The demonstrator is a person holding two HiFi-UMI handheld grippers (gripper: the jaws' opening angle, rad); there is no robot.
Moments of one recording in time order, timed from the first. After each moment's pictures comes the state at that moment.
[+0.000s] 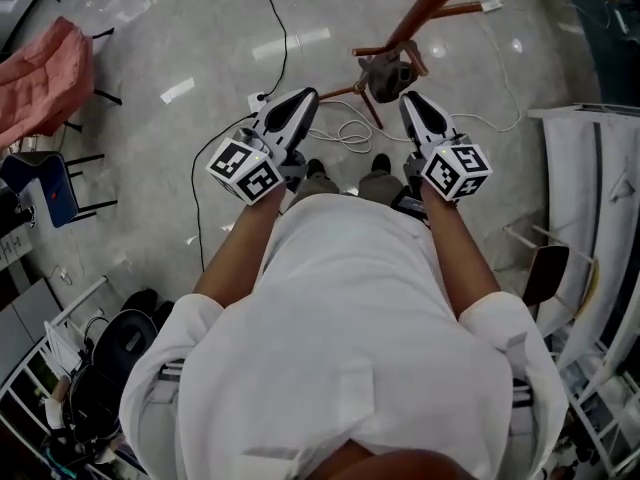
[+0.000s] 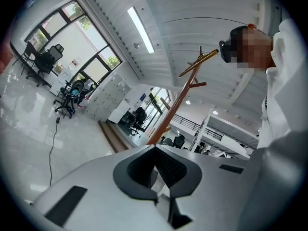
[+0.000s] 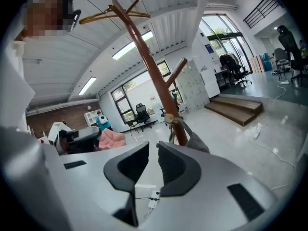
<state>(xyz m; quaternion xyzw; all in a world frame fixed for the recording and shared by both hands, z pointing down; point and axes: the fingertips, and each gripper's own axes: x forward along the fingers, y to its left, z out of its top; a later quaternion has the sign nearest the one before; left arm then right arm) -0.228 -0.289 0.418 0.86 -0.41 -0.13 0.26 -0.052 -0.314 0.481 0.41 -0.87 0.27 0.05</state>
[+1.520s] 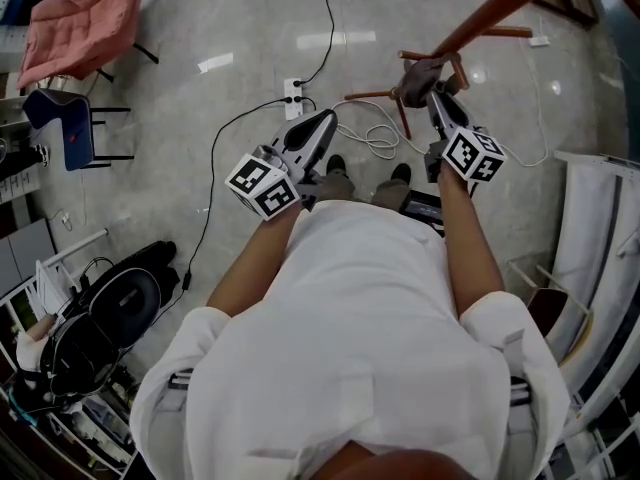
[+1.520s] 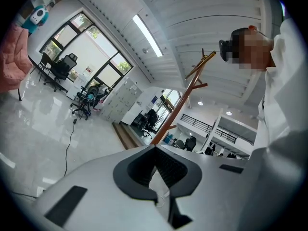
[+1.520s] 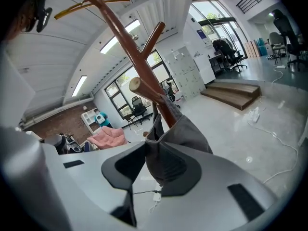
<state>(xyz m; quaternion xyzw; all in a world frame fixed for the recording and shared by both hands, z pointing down) -0.249 -0.220 0.440 0.82 -0.48 -0.12 0.28 -0.059 -0.341 0.553 0.40 -0.84 0.34 0.09</state>
